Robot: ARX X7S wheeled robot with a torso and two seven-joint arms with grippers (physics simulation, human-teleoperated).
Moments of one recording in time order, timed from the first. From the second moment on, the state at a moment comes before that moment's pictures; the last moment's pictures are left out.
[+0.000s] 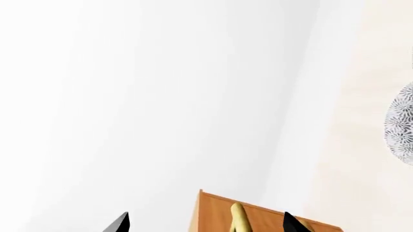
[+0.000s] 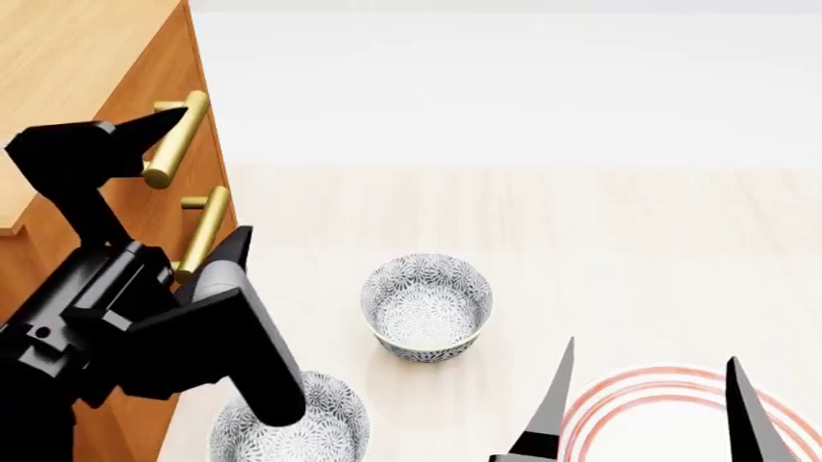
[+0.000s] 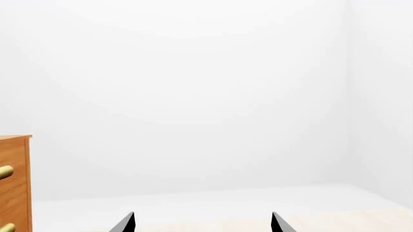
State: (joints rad) left arm -1.64 -0.62 1.66 0.54 -0.75 -1.07 -0.75; right arm -0.07 0.33 -0.12 -0.81 0.25 0.35 0.45
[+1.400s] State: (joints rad) left arm -1.52 -0.43 1.73 0.17 -0.66 -1.17 -0.83; right arm -0.08 0.36 -0.11 -0.83 0.29 0.34 0.48
